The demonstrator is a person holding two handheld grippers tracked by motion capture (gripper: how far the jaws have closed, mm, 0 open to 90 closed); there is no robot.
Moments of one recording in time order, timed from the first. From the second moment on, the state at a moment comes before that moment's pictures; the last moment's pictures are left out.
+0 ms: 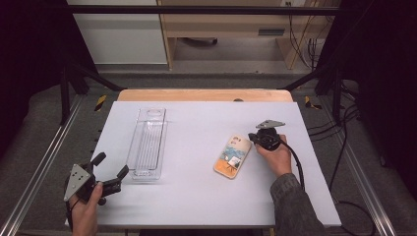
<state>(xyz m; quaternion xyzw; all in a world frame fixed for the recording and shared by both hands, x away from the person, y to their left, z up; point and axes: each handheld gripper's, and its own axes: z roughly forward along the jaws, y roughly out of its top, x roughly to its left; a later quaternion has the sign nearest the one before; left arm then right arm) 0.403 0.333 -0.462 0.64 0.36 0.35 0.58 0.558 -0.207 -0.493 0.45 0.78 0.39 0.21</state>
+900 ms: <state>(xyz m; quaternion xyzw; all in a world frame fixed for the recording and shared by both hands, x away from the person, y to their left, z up) 0.403 0.332 -0.462 0.64 0.36 0.35 0.58 0.573 -0.203 -0.506 0.45 0.78 0.38 0.19</state>
